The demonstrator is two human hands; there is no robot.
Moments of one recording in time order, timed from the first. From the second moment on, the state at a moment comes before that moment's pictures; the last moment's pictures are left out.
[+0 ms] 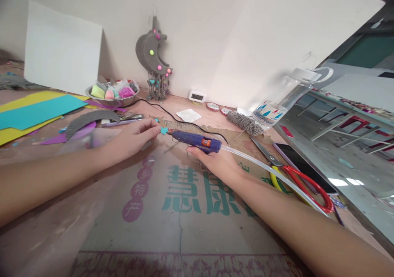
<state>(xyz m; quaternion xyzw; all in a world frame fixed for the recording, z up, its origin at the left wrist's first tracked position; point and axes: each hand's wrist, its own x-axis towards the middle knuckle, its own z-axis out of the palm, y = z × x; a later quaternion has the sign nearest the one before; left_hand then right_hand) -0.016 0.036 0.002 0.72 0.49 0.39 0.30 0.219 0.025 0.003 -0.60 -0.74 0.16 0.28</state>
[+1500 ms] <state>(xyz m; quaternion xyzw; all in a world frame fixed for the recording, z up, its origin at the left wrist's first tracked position) -0.013 0.033 0.007 0.70 0.48 0.39 0.35 0.240 0.174 0.011 -0.63 -0.72 0.13 0.24</state>
